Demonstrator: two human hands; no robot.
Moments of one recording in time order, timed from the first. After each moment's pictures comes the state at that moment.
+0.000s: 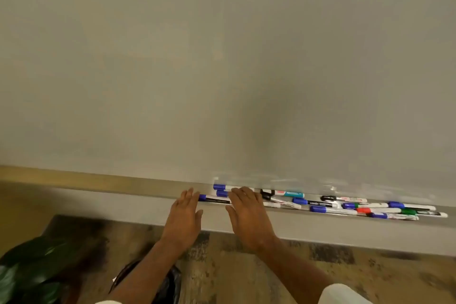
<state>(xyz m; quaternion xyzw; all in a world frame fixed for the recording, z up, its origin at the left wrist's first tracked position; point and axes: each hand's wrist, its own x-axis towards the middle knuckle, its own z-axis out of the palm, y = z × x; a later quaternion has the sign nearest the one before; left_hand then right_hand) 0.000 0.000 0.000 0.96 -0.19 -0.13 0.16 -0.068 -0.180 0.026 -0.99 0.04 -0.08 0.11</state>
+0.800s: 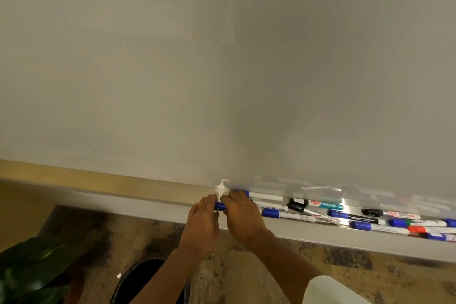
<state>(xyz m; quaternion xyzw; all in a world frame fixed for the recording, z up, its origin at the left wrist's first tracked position) 0.048 0.004 -0.078 0.94 -0.16 -0.16 0.26 0.029 -0.133 -0.051 -0.98 0.01 0.11 0.15</state>
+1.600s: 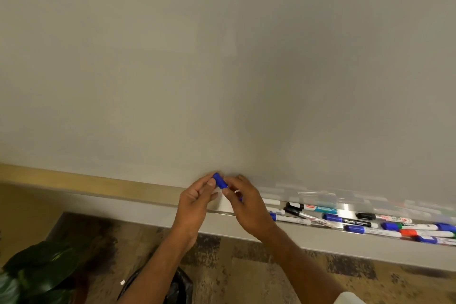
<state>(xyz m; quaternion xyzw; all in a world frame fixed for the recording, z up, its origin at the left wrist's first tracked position) 0.053 -0.002 0.040 0.68 0.02 -0.16 0.72 0.022 -0.146 0.022 -0.85 0.03 -0.07 0.53</state>
